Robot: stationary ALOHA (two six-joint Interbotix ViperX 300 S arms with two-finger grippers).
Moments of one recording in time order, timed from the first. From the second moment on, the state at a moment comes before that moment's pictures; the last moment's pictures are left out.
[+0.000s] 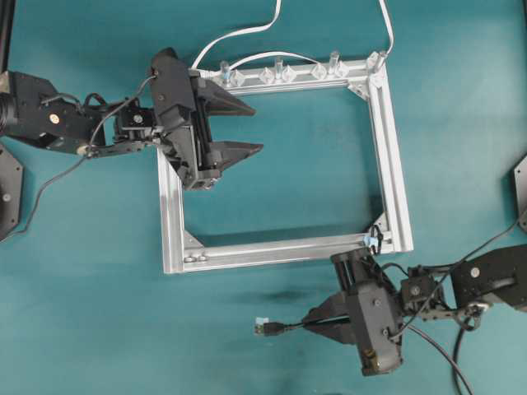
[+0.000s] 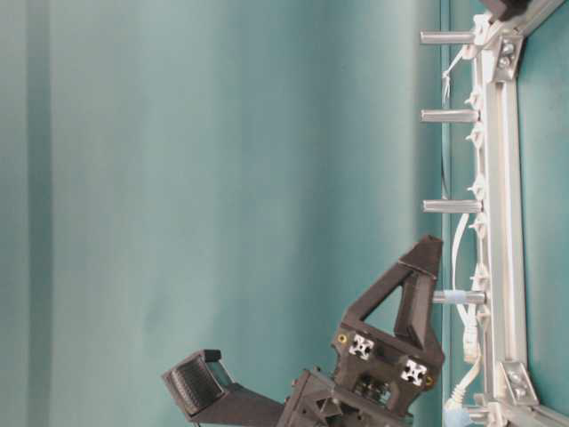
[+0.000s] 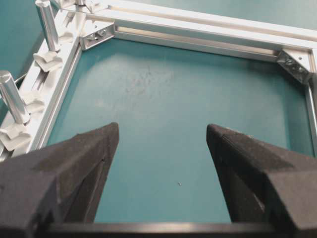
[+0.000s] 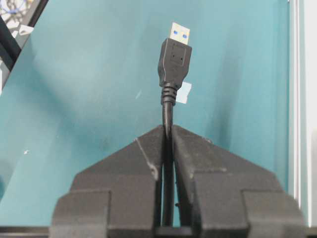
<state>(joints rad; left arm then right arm) 0.15 0.02 0.84 -0.07 -0.51 -0.04 0.49 0.12 0.76 0.61 -0.42 -0.28</state>
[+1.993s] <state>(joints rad) 0.15 0.02 0.85 -0.07 -0.48 -0.04 0.48 -0.59 1.33 0.55 -0.14 -0.28</state>
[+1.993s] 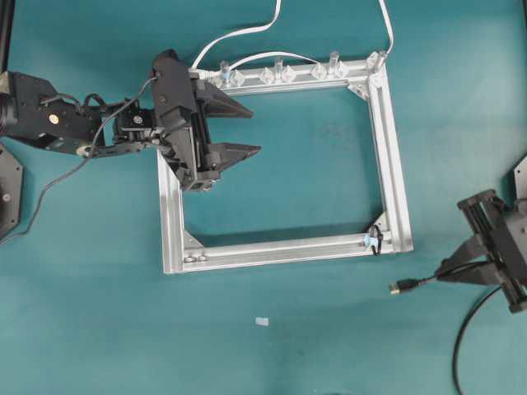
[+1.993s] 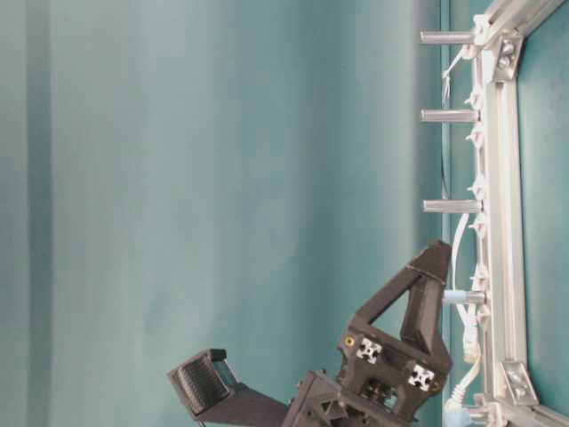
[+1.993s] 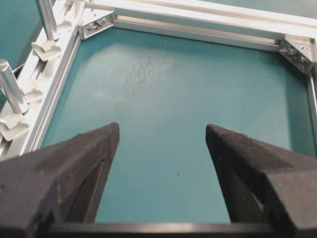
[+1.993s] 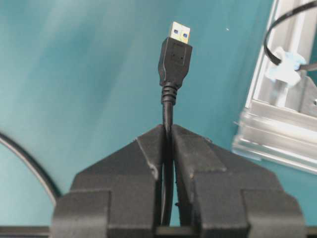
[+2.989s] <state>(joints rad) 0.15 0.02 0.85 -0.07 -0.48 -0.04 0.27 -0.73 1.40 0.45 -0.10 -0.28</state>
